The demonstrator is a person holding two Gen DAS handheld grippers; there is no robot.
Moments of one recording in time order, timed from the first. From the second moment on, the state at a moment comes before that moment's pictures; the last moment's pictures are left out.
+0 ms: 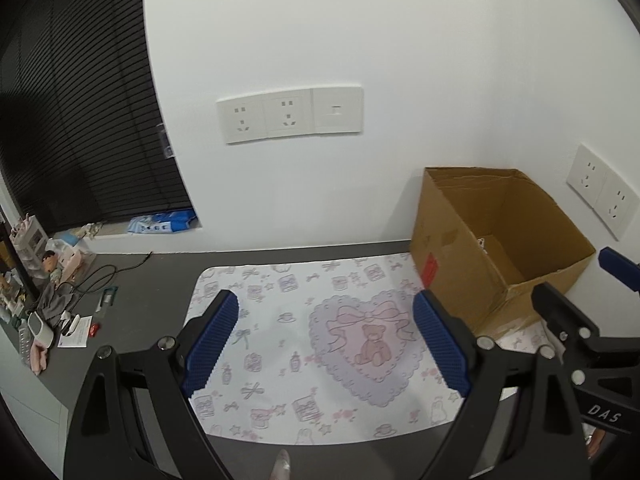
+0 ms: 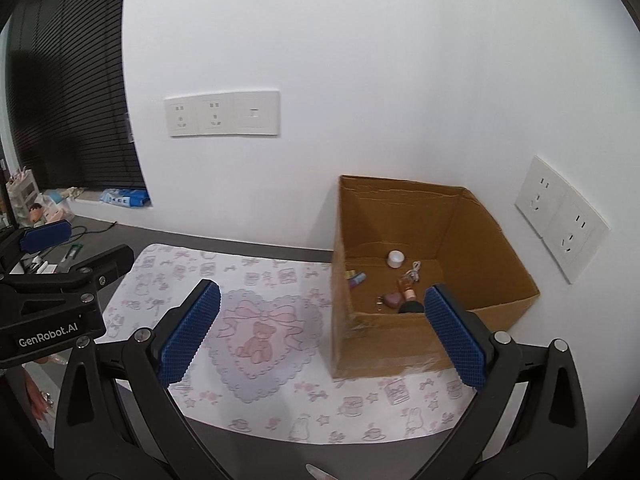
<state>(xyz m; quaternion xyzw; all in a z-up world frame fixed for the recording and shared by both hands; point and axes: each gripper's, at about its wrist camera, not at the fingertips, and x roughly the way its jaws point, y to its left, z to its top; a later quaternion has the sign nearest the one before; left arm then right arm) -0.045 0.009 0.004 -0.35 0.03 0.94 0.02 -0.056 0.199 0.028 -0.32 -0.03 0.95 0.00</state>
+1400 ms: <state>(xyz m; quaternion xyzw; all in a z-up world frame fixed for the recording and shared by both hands) -0.020 0.049 0.010 -0.34 -0.02 0.94 0.03 -0.037 0.230 0.046 -0.30 -0.06 0.95 -0.02</state>
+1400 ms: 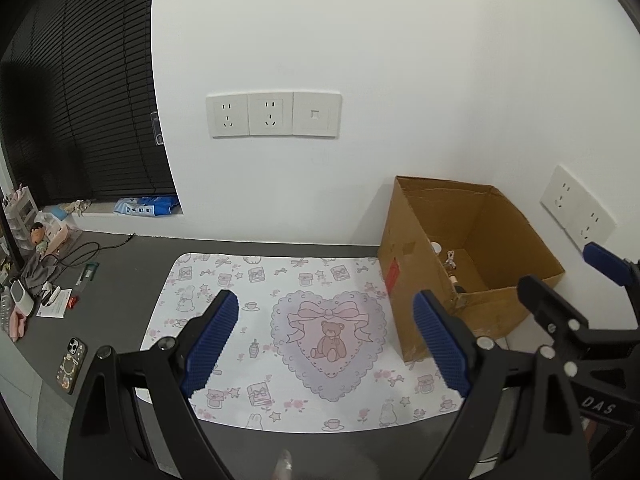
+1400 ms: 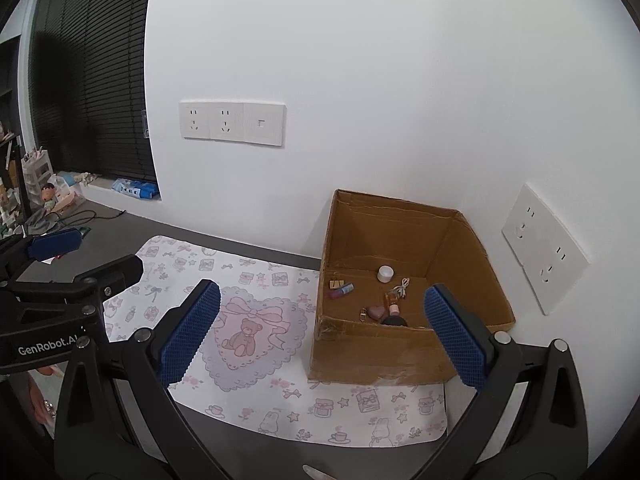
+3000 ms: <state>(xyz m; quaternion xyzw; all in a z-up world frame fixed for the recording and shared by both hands) 0.007 0.048 0.051 -0.33 0.01 0.95 0.03 -0.014 0.226 0.082 -0.31 -0.02 0.95 0.00</state>
